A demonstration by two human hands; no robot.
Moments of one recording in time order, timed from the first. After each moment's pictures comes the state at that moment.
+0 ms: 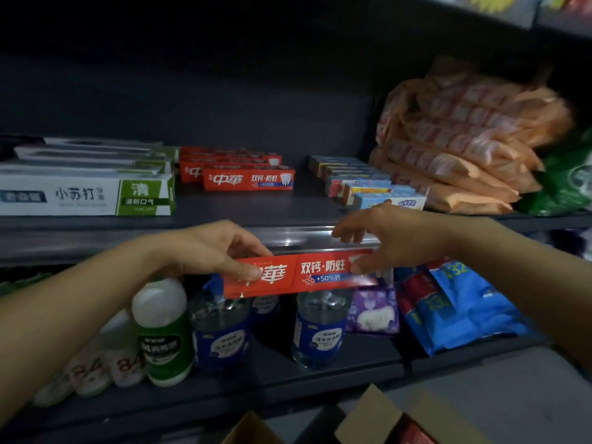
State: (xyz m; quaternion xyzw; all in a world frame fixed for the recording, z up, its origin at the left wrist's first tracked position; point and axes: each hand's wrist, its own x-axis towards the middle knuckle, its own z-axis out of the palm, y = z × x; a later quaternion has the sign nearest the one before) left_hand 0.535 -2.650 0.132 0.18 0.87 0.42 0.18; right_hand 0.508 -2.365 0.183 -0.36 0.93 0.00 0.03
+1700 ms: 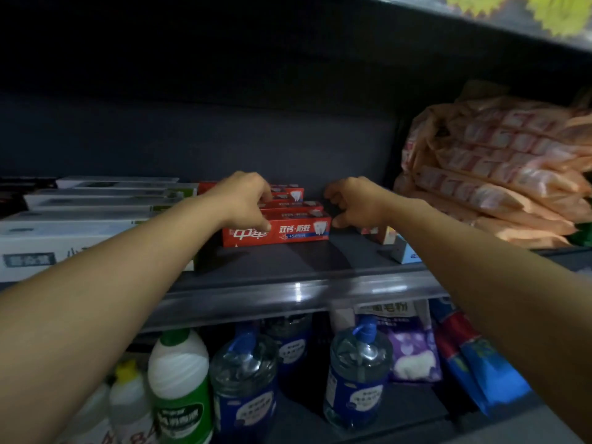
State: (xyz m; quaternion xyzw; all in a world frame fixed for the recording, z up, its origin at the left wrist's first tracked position) left_hand 0.427 -2.675 0.214 0.06 0.99 0.10 -0.12; right_hand 0.373 -2.464 0.213 -0.27 0.95 -0.09 -0.12
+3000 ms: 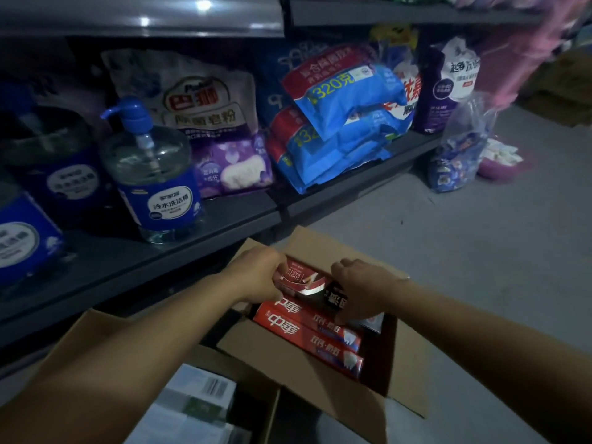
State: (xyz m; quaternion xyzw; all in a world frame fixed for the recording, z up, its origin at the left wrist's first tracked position) left_hand 0.555 -2.363 -0.141 0.30 0.91 0.18 0.24; right_hand 0.620 -2.163 -0.139 -0.04 0.97 0.04 0.24
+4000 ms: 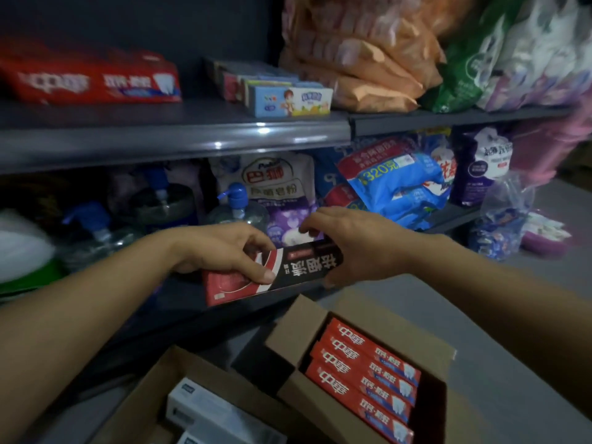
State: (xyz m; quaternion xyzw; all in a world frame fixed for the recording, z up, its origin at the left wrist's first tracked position) left_hand 0.524 -2.498 0.018 0.22 0.83 0.38 0.33; right_hand 0.571 -2.266 0.044 -0.28 0.96 0.02 -0.01
